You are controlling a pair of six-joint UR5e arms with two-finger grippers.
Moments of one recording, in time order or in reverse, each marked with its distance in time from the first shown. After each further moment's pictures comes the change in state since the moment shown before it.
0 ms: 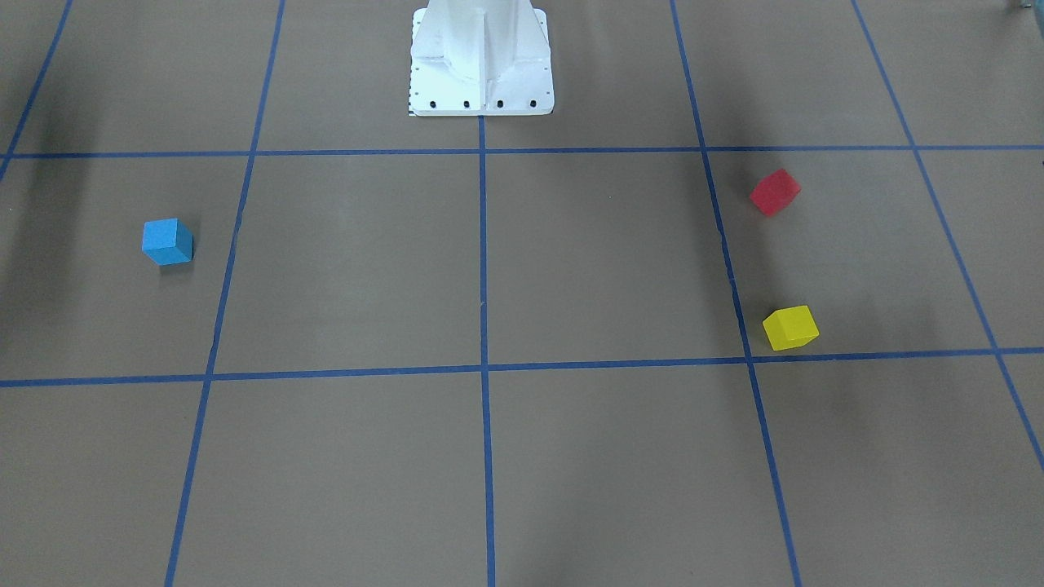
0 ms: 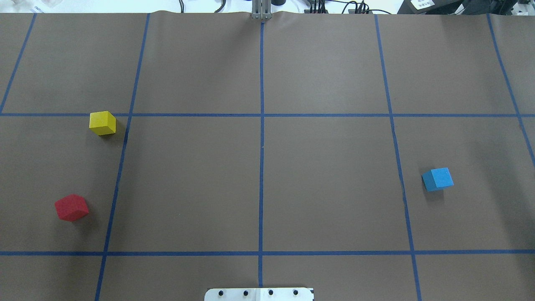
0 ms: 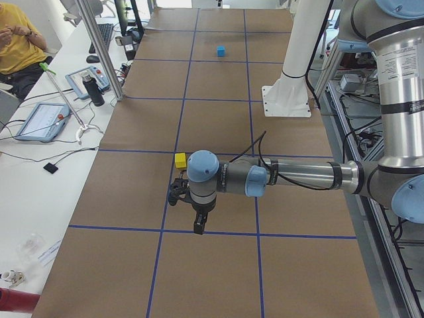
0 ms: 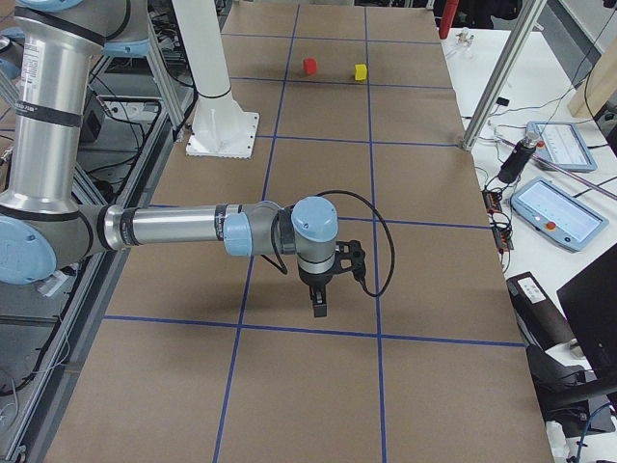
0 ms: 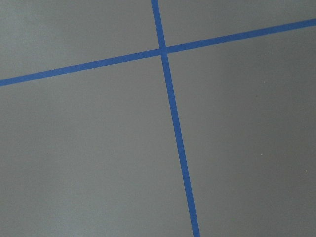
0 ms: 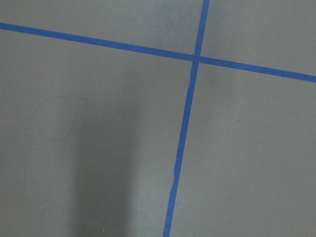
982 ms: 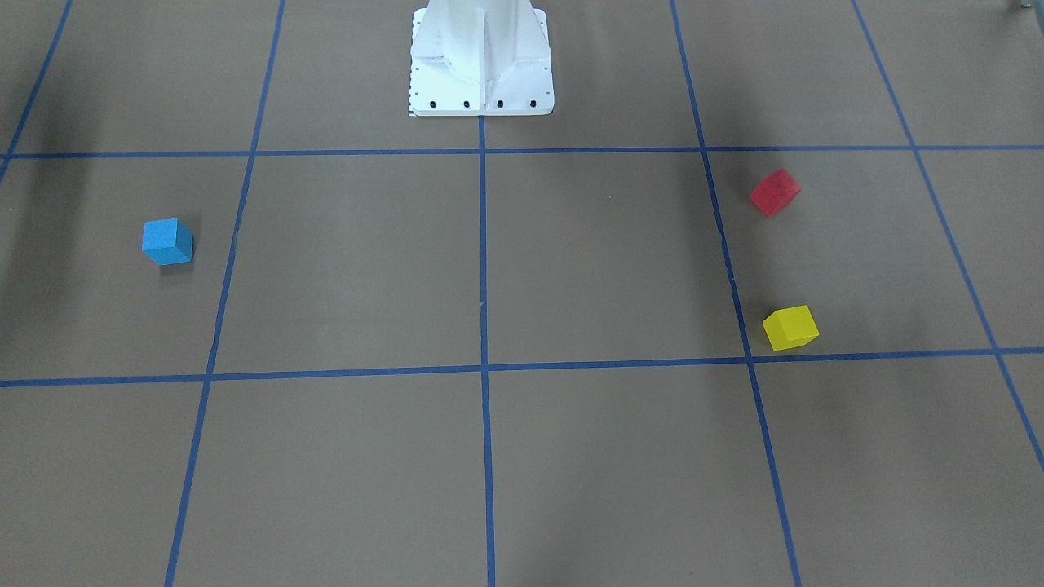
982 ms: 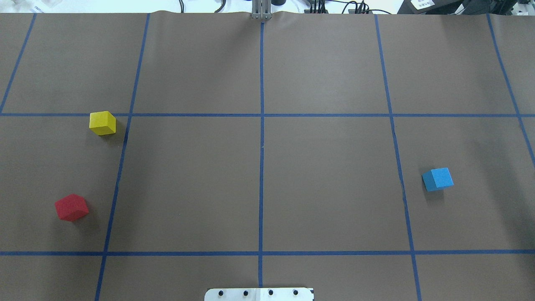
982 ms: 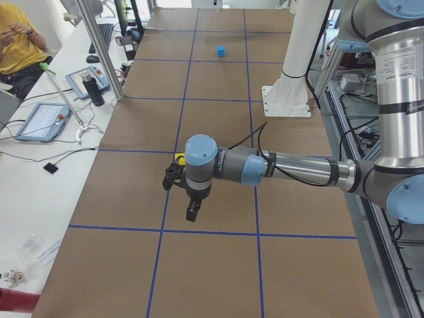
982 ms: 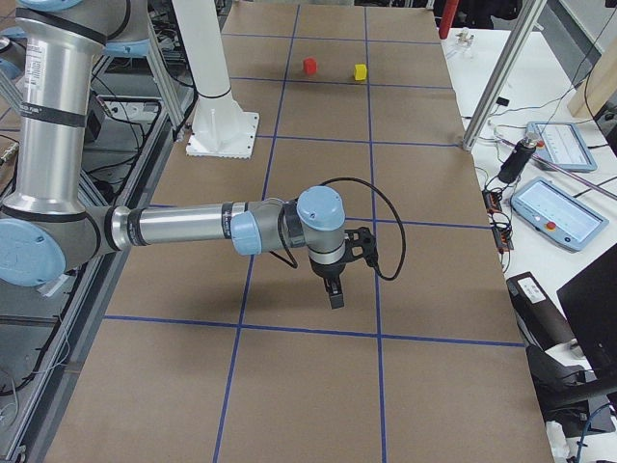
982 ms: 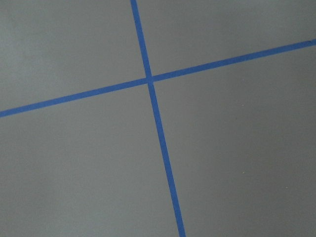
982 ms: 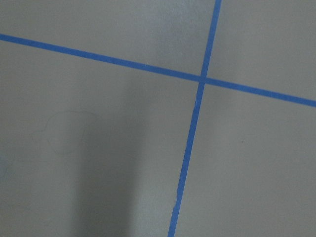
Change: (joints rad) left arm -0.004 -0.038 -0.072 -0.003 0.006 -0.012; right arm 0.001 0.046 -0.021 0.129 -0.003 0.002
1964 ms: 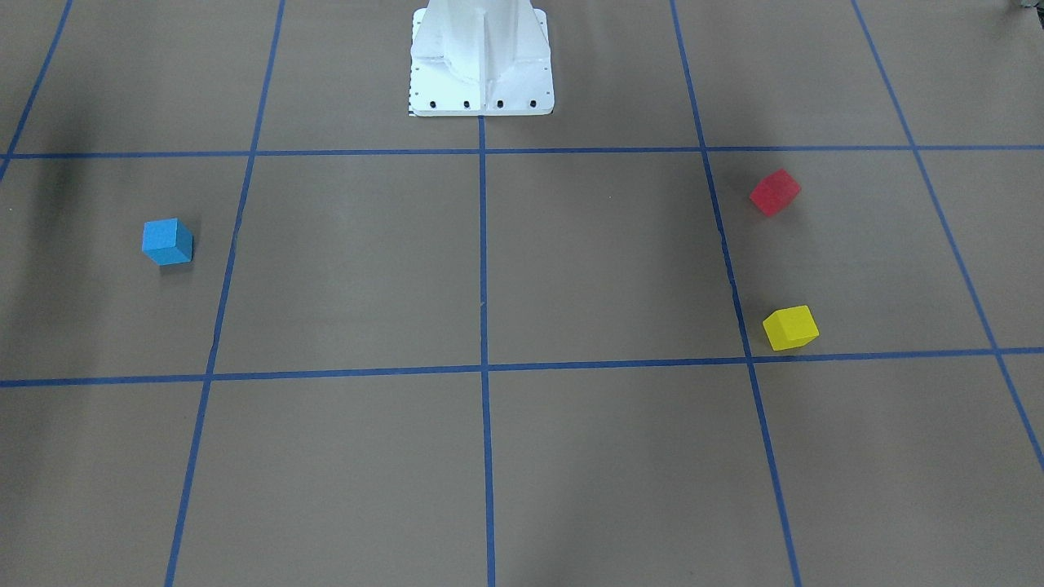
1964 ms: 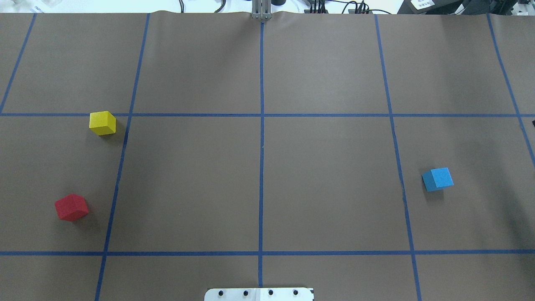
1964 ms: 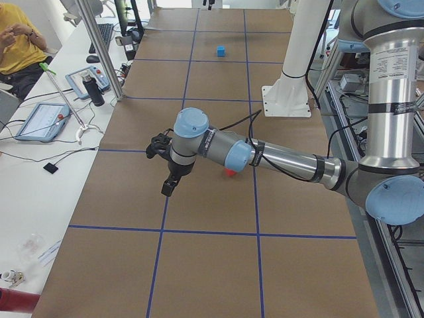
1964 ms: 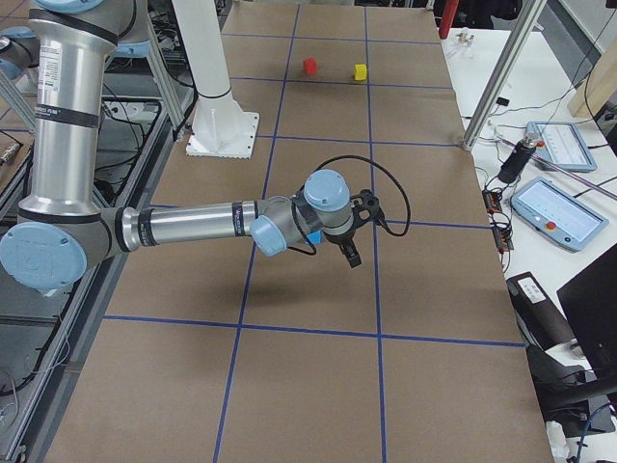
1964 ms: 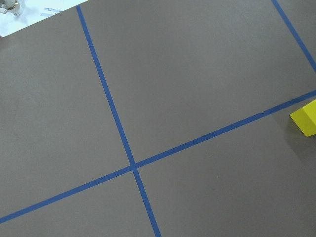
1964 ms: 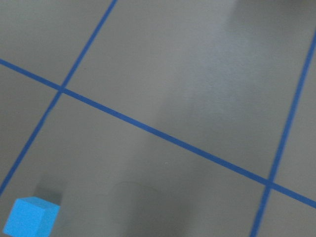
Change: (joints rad) left arm -0.003 -0.091 0.000 -0.127 0.012 0.004; right arm -0.168 0.004 -0.016 0.350 0.152 0.214
